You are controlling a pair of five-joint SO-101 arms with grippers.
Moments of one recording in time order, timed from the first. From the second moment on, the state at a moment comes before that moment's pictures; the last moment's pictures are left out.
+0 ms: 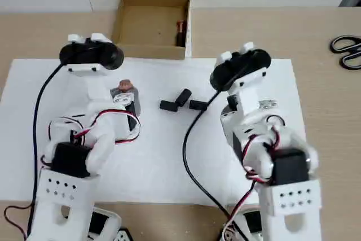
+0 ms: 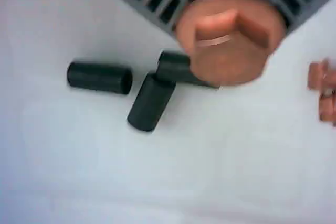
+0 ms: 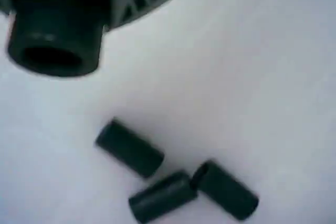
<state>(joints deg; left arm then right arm) 10.1 -50.5 37.5 62.4 20.4 -12.7 -55.5 36.7 69.5 11.1</state>
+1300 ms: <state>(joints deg) 27.0 -36.9 38.1 36.5 31.3 -26.8 -102.7 95.7 36.0 -5.5</state>
